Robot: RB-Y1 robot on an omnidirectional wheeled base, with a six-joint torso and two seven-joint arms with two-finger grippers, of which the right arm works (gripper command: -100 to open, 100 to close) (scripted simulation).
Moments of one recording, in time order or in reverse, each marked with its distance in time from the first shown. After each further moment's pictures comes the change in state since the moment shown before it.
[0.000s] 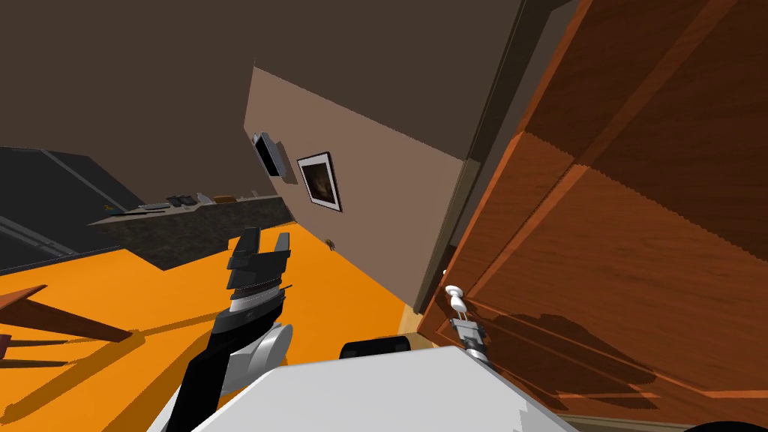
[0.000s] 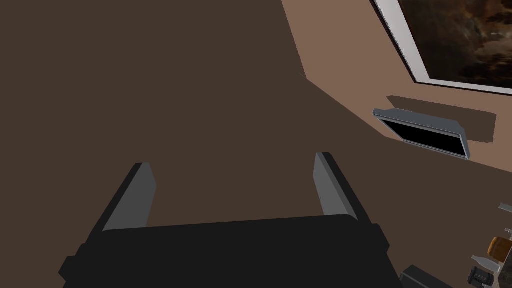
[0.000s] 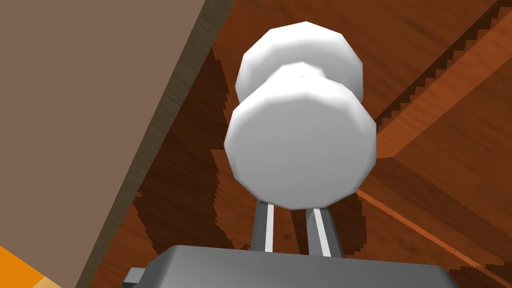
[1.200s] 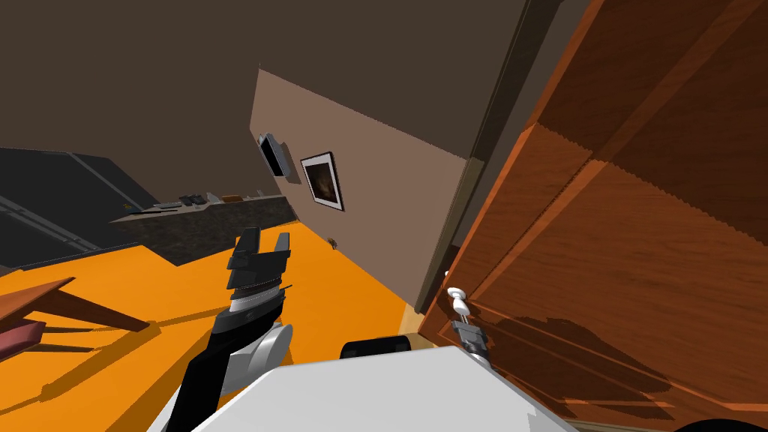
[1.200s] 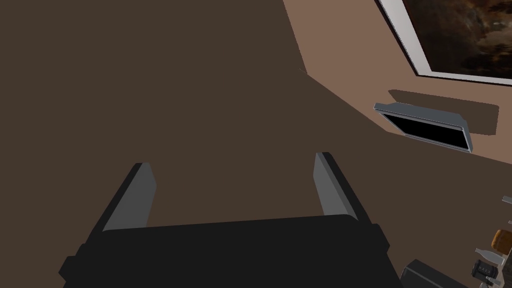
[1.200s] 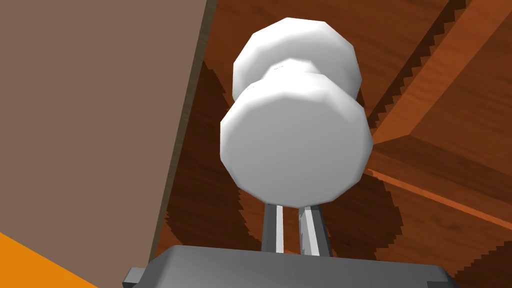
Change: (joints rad) arm 0.030 -0.009 0.026 -0.028 -0.028 -0.002 -0.194
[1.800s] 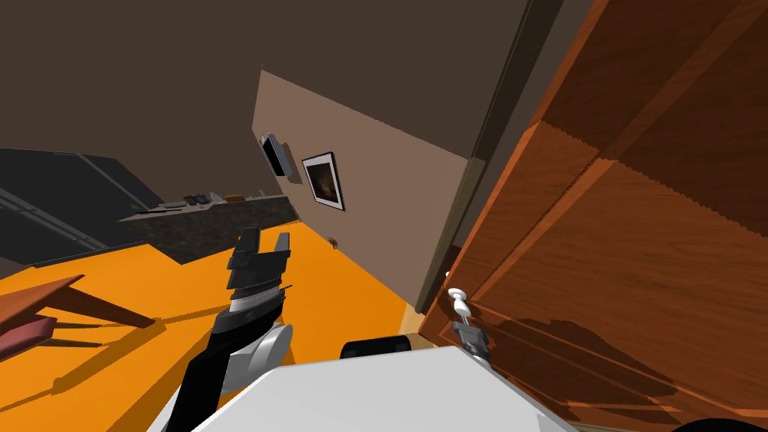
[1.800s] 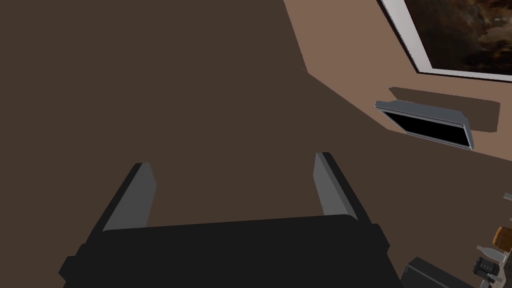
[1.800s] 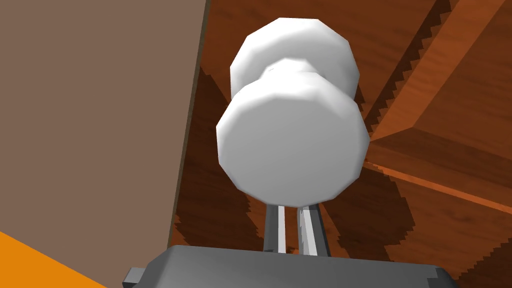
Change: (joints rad) arm 0.010 -0.004 0.008 -0.006 -0.008 -0.005 -0.064
